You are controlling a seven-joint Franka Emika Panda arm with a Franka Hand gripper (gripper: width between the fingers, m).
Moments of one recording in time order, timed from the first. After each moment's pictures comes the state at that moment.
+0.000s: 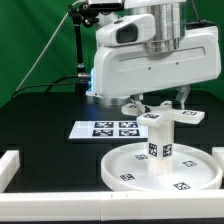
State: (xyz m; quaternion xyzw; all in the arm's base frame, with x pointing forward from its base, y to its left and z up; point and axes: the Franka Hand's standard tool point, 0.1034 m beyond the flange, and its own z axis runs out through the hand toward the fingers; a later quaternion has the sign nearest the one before) arm 0.548 0.039 0.099 -1.00 -0.05 -0.02 0.06
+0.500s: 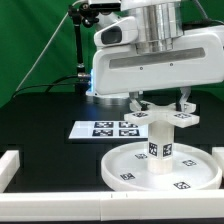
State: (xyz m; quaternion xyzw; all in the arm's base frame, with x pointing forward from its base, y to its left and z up) arm 0.548 0.039 0.099 -0.99 0.13 -0.01 0.07
